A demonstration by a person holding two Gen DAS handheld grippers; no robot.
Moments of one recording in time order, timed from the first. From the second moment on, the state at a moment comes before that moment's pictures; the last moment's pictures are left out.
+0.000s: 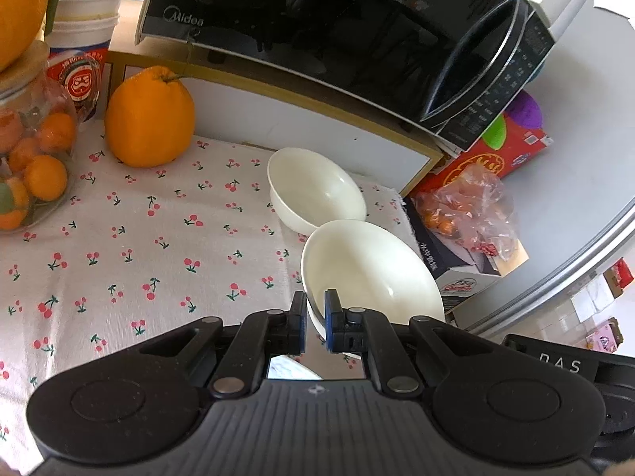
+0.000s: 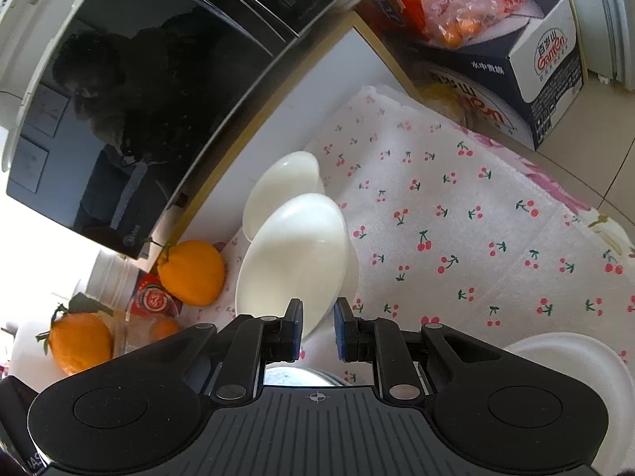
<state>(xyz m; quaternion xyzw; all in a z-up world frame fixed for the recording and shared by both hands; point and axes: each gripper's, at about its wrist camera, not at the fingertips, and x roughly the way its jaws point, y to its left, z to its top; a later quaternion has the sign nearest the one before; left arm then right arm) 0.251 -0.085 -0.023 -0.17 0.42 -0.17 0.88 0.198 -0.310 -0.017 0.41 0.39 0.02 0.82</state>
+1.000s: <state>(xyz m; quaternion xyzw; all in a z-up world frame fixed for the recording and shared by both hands) 0.174 -0.111 -0.001 -0.16 0.44 -0.22 0.86 0.106 -0.351 0.028 0.40 0.39 0.03 0.83</state>
